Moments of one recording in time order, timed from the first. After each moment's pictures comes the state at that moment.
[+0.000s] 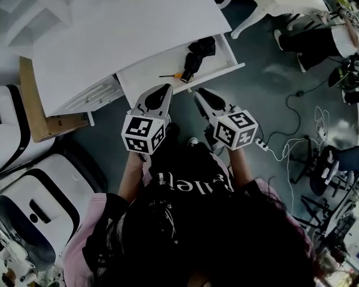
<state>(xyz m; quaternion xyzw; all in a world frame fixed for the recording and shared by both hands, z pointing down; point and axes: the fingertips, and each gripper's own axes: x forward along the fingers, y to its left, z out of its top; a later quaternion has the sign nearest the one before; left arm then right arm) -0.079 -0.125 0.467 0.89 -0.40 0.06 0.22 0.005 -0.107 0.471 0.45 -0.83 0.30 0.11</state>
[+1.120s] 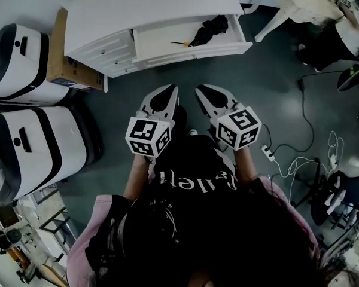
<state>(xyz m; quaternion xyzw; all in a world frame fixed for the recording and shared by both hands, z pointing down) -0.039 0.058 0.439 0.84 -0.52 0.05 0.18 0.025 0.050 0.442 0.31 -0.92 0.22 0.11</state>
